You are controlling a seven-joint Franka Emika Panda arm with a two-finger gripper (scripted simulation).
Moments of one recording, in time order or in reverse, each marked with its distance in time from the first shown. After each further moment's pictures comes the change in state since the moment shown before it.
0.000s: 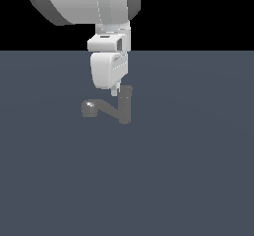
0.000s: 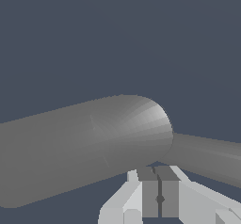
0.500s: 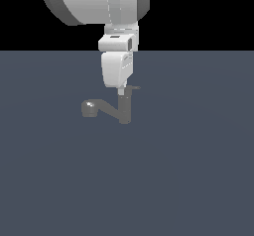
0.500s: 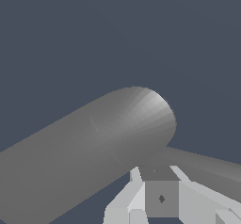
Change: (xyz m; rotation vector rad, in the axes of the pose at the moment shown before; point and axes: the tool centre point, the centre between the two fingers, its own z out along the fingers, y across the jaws) arm 0.018 -0.011 0.000 -0.010 -0.002 -0.018
